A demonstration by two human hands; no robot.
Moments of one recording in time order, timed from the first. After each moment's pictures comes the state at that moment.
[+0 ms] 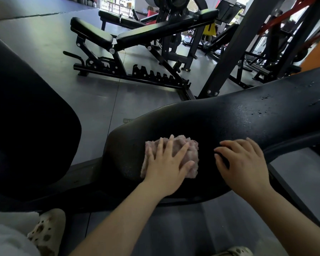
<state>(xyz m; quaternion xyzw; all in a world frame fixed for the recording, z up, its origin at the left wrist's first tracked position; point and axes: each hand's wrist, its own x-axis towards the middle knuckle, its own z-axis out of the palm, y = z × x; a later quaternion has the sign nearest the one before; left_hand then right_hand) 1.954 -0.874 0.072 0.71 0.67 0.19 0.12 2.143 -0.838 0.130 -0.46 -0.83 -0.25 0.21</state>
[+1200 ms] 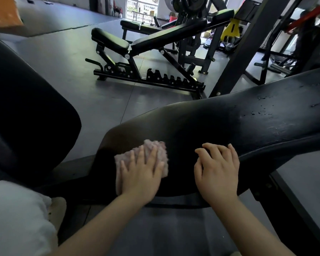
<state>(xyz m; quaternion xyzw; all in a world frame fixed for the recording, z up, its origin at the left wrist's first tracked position) 1.980 -0.892 0.062 0.53 0.82 0.19 0.13 2.144 -0.832 0.099 -0.46 -0.81 -0.20 0.32</state>
